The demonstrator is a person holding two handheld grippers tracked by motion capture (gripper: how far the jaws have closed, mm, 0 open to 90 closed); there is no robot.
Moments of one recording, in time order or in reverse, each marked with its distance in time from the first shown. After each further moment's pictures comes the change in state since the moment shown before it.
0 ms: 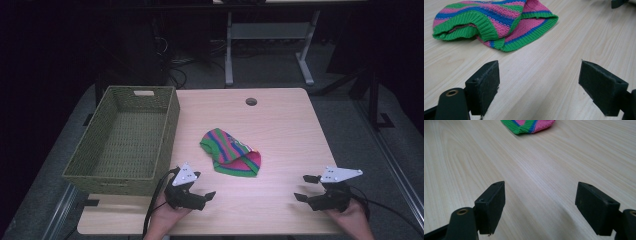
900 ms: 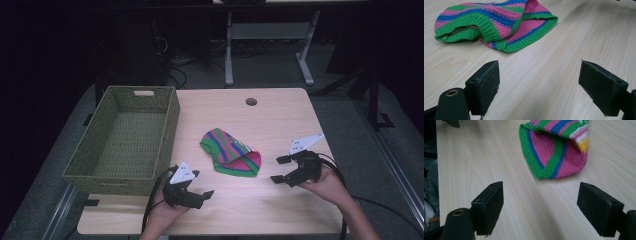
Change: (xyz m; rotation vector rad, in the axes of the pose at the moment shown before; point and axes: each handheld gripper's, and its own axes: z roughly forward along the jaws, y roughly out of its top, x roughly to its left) left arm 0.007 0.000 -0.003 -0.006 -0.020 0.003; right arm -0.006 0.105 0.046 0.144 0.210 -0.086
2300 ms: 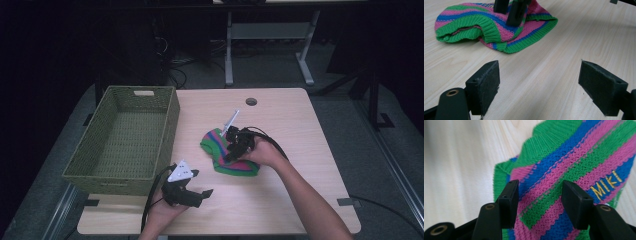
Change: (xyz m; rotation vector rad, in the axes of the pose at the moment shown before) left arm 0.005 0.000 -0.001 -0.009 -0.019 -0.011; right arm -0.015 0.129 0.139 0.342 0.005 -0.158
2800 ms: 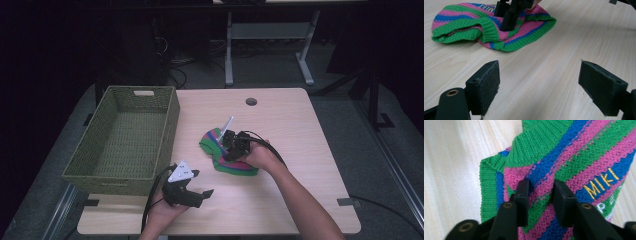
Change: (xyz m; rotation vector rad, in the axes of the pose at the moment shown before) left arm -0.002 0.000 0.000 0.000 -0.001 -0.002; right arm 0.009 0.002 0.015 0.053 -0.123 -0.022
